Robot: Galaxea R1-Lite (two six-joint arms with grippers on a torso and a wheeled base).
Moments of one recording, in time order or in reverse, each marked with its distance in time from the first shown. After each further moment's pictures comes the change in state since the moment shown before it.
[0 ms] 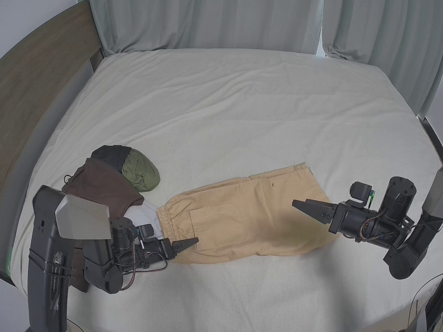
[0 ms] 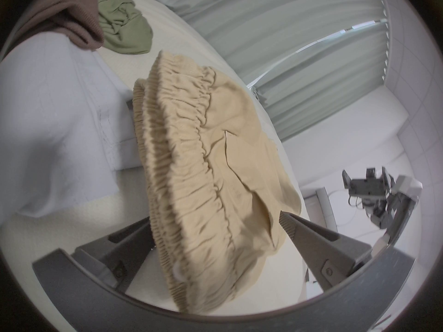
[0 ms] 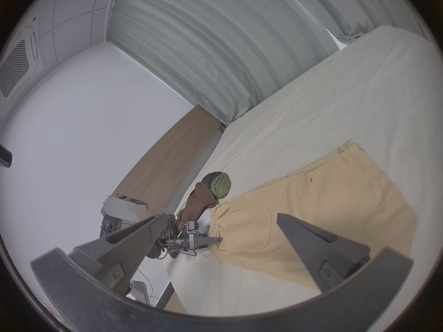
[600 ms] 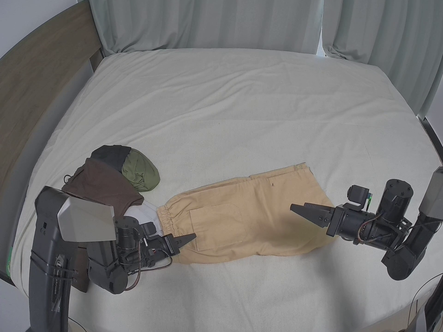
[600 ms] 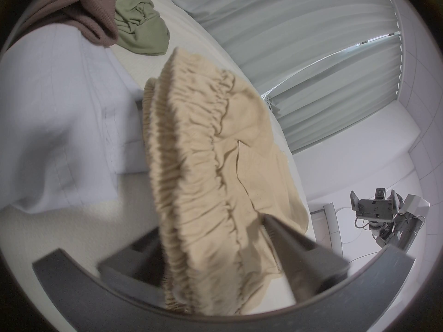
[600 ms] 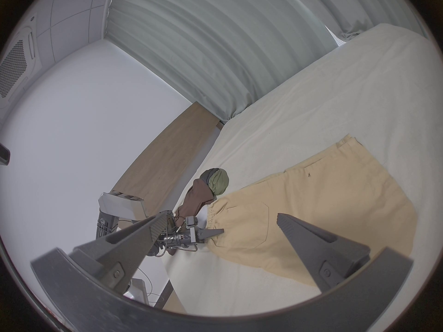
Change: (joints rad) left arm -0.039 -0.008 -0.026 0.008 0.133 -0.101; right arm 0.002 0.023 0.004 0.000 -0.001 -0.010
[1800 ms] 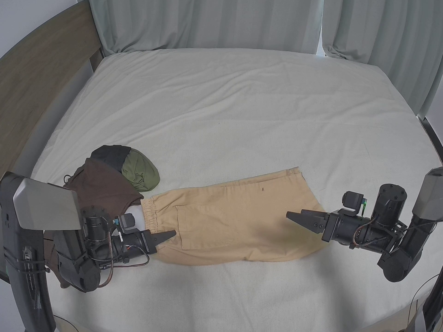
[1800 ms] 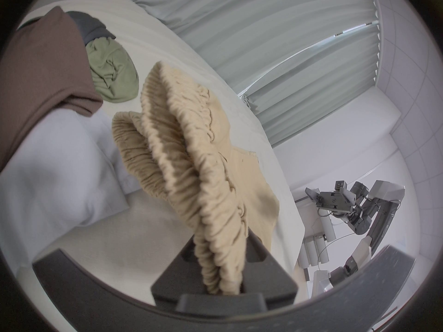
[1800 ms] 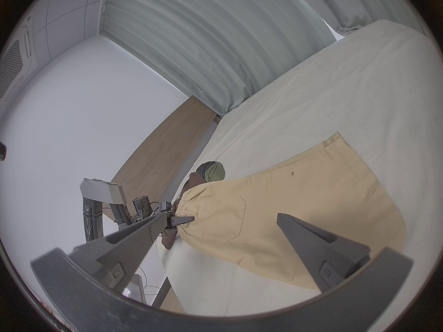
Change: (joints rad) left arm 0.099 -0.229 0.201 -0.006 -0.186 0.127; right arm 0.005 0.048 0.002 -0.001 -0.001 -0.020
